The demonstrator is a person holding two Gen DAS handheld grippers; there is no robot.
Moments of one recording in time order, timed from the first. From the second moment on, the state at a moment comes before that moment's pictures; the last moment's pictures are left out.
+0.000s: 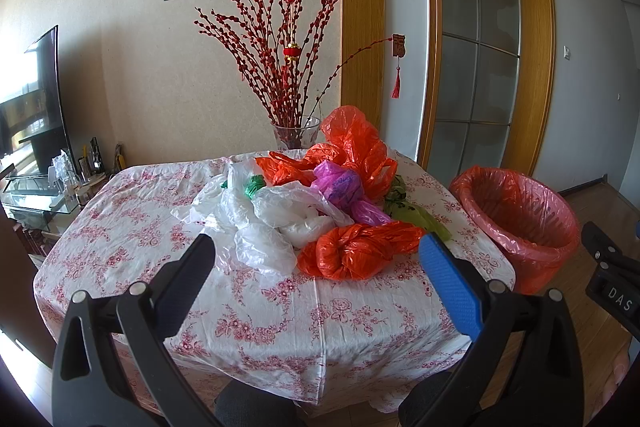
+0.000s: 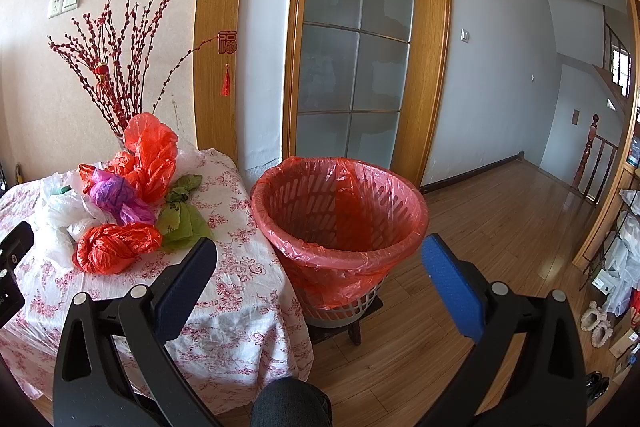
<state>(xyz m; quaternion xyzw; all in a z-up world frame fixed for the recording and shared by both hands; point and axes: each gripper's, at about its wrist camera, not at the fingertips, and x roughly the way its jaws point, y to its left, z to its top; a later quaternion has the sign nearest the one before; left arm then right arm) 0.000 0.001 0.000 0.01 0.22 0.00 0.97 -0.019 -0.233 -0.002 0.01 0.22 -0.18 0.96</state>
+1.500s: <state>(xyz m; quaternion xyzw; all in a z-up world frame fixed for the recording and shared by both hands) 0.001 0.006 -0.004 0.00 0.23 0.01 0.97 -0.014 -0.233 -0.006 0.01 0.22 -0.18 0.96</state>
